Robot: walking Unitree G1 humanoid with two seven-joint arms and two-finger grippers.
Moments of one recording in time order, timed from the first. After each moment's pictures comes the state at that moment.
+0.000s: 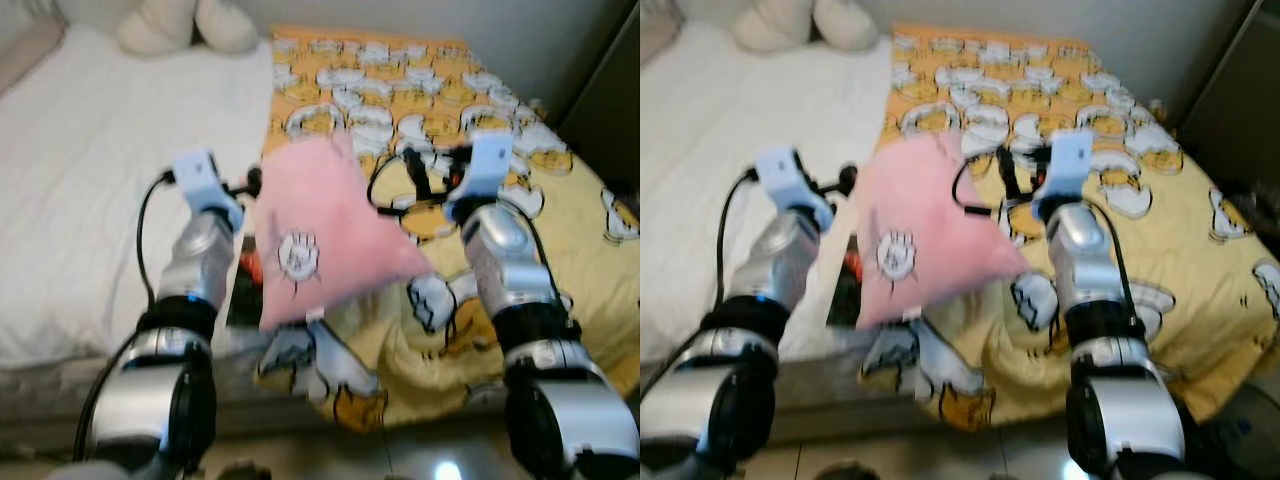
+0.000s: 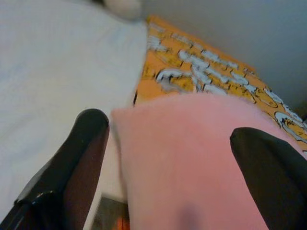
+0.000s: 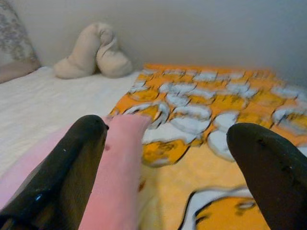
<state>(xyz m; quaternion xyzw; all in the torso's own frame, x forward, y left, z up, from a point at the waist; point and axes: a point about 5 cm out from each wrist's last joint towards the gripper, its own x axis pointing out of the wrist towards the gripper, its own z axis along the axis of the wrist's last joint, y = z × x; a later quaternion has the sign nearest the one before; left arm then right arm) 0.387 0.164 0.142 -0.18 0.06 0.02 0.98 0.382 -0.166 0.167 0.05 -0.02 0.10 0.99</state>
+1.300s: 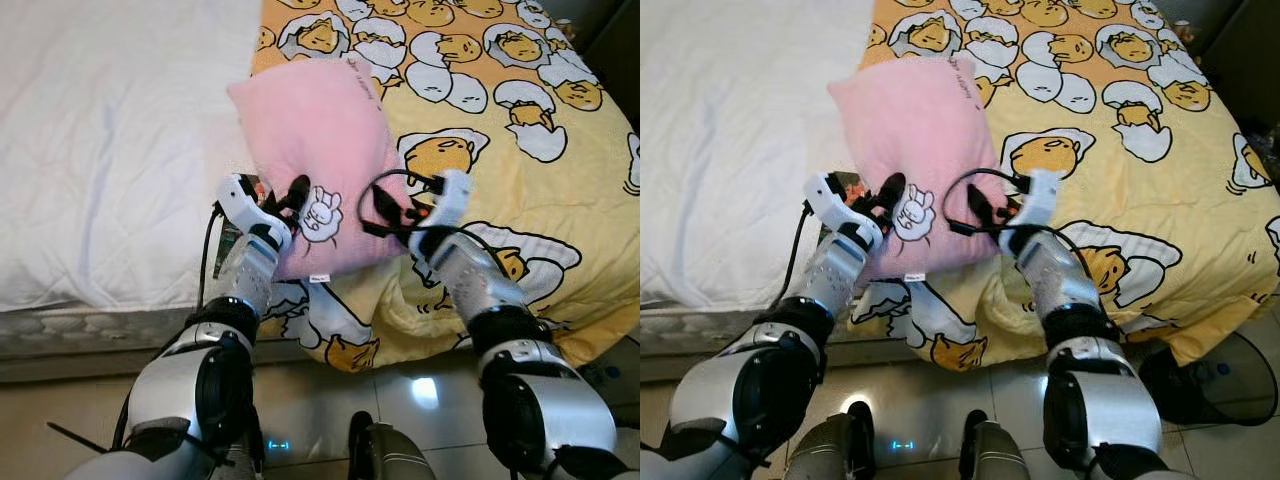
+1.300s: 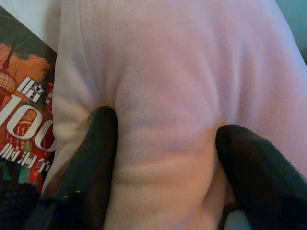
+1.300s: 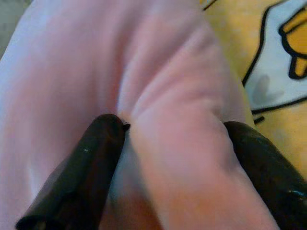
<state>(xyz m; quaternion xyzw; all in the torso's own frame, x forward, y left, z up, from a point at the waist) 0.378 0.099 0.116 -0.38 0.06 -0.12 0.91 0.373 -0.137 0.118 0.26 0.10 0.18 0.94</state>
